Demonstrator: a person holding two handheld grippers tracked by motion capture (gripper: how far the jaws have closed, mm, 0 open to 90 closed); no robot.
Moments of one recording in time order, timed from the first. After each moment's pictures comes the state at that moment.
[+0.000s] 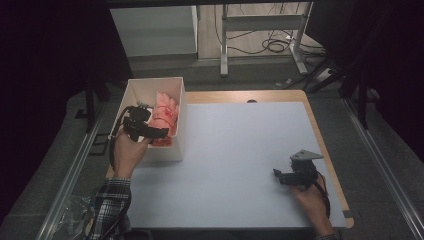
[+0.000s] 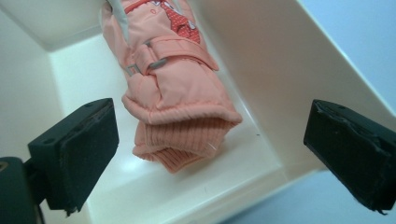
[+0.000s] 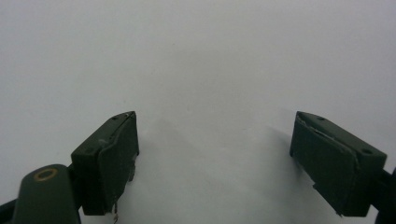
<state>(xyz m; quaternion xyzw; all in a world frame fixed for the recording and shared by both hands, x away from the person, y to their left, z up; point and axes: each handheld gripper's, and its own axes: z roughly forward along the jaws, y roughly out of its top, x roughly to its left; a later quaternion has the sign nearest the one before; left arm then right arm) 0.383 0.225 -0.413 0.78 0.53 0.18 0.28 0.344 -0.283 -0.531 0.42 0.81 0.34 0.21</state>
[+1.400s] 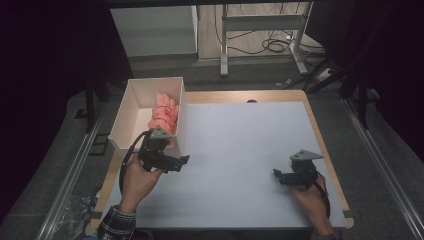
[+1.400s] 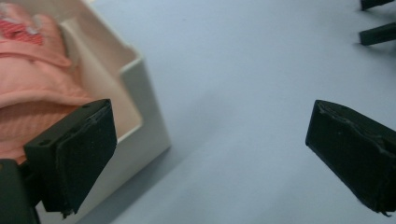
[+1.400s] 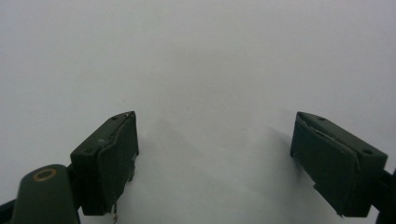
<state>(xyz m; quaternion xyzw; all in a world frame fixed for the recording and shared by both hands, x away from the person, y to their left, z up) 0.307 0.163 -0.422 0.82 0.41 0.15 0.36 0.344 -0.283 -0.531 0.42 0.81 0.34 0.21</state>
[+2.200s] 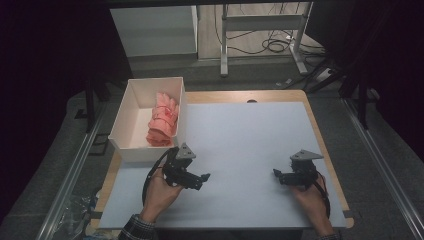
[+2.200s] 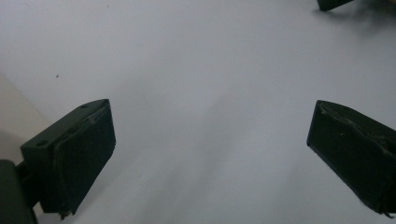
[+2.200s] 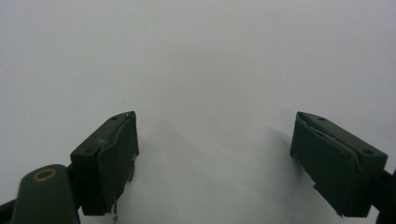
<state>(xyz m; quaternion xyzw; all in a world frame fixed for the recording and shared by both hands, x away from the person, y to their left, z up) 0.300 0.115 -0.478 0.85 0.35 0.13 0.37 0.344 -0.283 -0.531 0.42 0.81 0.34 0.21</state>
